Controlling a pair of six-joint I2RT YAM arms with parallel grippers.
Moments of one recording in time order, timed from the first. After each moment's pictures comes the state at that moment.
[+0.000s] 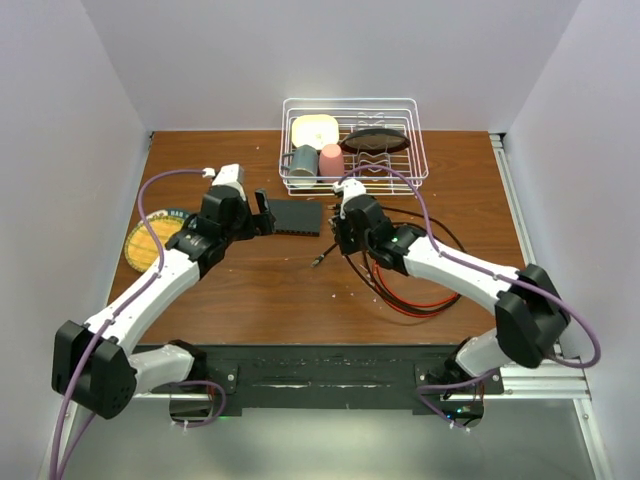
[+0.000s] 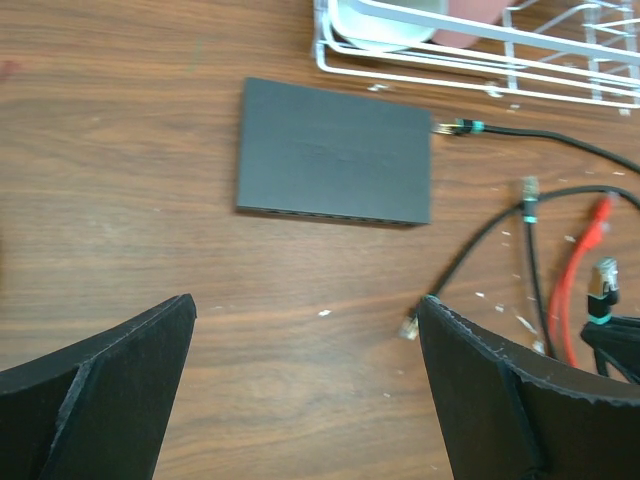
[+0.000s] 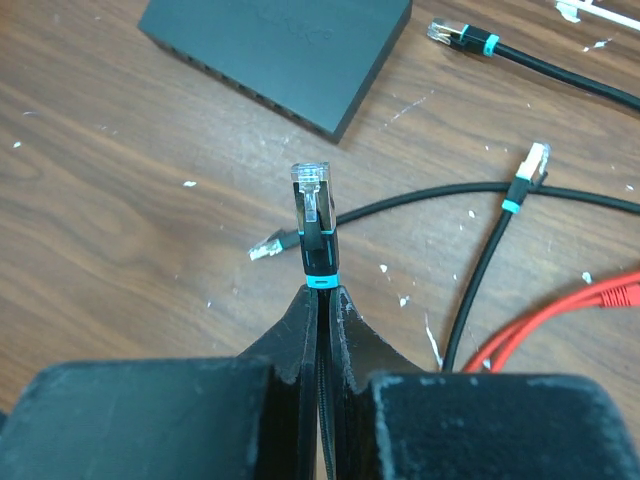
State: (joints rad) left arm -0.42 1.17 0.88 -0.30 -0.16 -0.47; right arm 0.77 1.46 1.01 -0.21 0.18 0.31
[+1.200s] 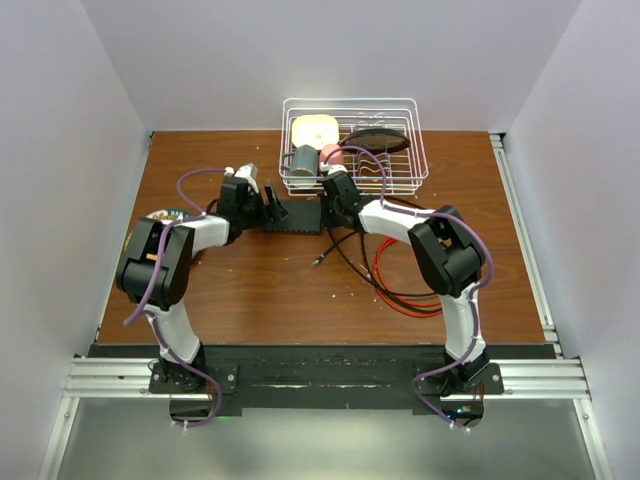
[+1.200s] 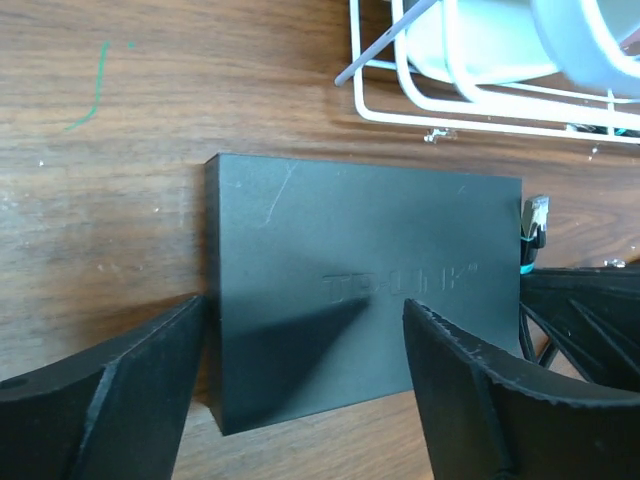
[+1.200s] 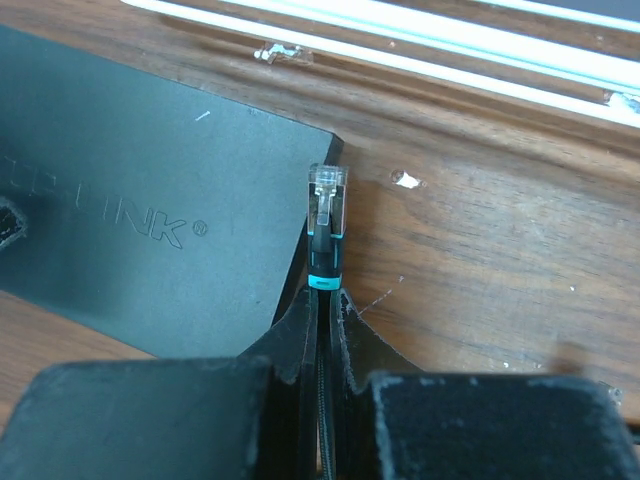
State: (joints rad) left arm -0.25 1.83 0.96 0.21 0.17 -0.50; right arm 0.63 2.09 1.43 -0.13 0.13 0.38
